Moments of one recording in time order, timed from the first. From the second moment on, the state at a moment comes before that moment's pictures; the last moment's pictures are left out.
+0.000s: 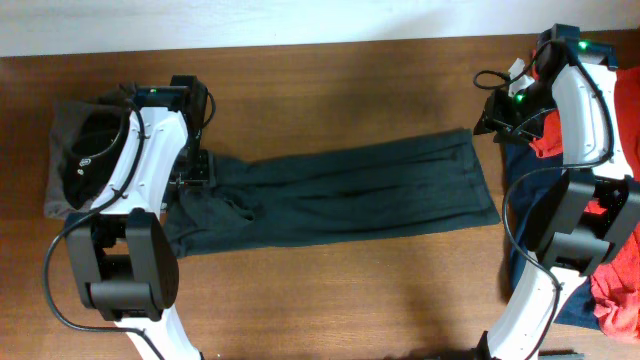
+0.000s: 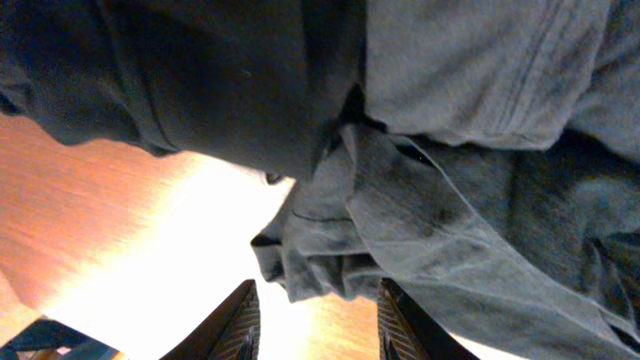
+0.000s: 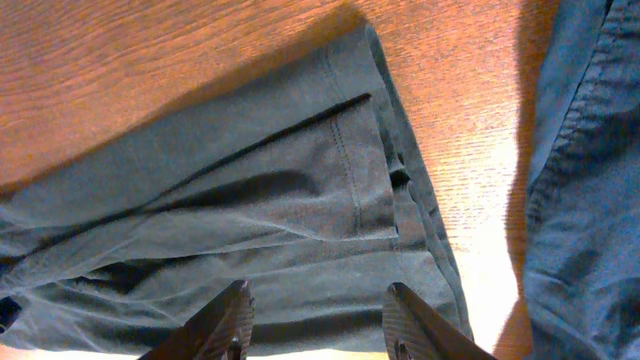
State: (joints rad) left arm -0.06 2.00 1.68 -1.36 -0.35 -0.18; right arm -0.25 2.18 2.06 -1.40 -0.29 0.04
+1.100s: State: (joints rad) left arm -0.26 1.99 1.32 -1.24 0.00 -0.06; right arm -0.25 2.18 2.06 -1.39 -0.28 0.04
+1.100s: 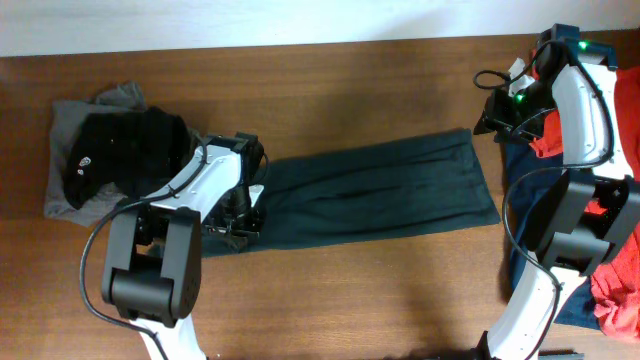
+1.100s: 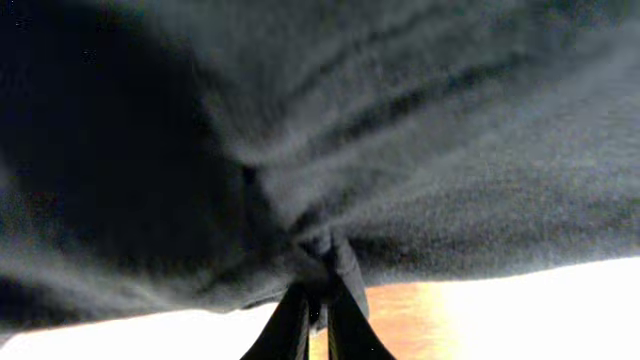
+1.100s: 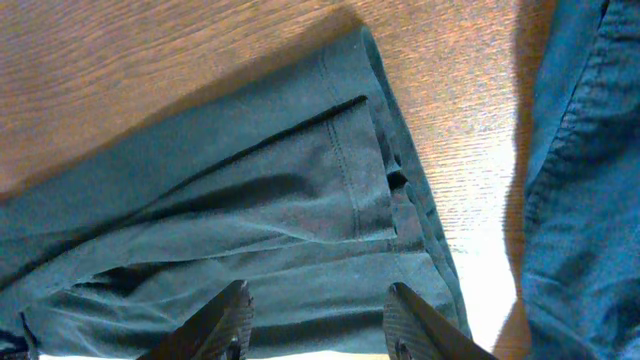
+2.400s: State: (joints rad) left arm -0.10 1.91 1.33 -1.22 -0.25 -0.16; right arm -0.25 2.18 2.06 -1.40 -0.28 0.04
